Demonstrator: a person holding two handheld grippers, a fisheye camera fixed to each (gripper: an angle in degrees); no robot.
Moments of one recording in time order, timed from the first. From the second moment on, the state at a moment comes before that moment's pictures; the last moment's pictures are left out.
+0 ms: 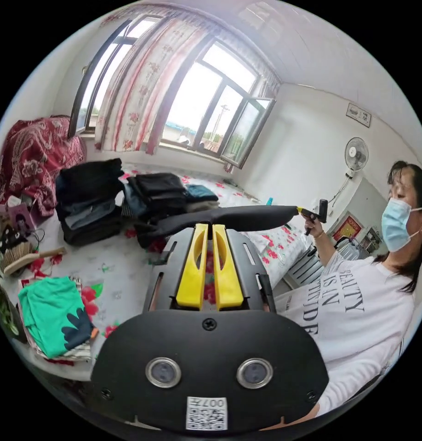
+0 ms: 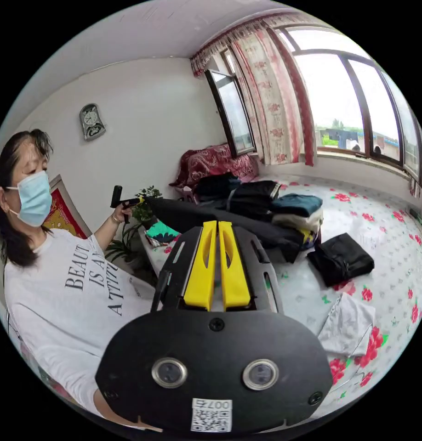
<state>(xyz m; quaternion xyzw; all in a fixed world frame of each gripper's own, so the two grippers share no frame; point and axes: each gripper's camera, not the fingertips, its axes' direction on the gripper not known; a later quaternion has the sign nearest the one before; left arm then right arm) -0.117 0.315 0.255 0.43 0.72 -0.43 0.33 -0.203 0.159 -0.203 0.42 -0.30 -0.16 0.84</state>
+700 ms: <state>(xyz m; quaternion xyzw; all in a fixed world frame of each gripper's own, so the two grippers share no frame) 0.139 0.232 0.213 0.15 0.89 -0.40 0.16 -0.238 0.143 0.033 0.16 -0.47 0.05 0.86</state>
